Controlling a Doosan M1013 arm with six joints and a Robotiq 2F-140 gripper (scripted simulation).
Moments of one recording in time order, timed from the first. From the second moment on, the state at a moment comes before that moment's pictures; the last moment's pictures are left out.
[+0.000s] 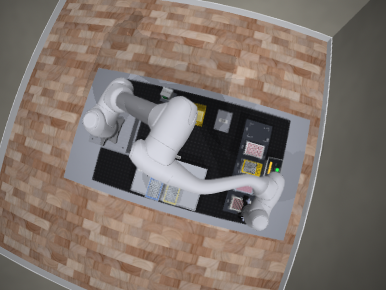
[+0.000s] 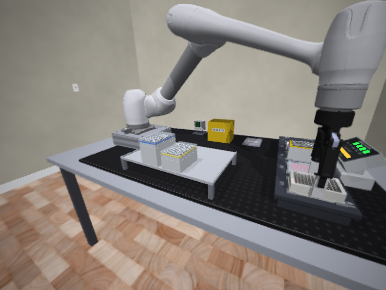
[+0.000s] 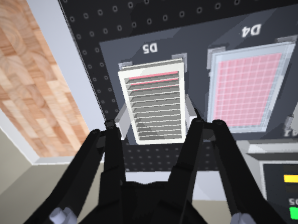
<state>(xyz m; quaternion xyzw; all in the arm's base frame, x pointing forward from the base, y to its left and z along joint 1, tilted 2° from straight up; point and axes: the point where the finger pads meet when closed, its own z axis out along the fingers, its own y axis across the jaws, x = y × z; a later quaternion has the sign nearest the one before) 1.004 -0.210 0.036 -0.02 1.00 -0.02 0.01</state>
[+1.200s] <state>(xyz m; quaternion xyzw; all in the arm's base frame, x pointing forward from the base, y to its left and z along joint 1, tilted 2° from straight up) 0.998 -0.209 0.083 -0.02 1.00 -0.02 0.01</state>
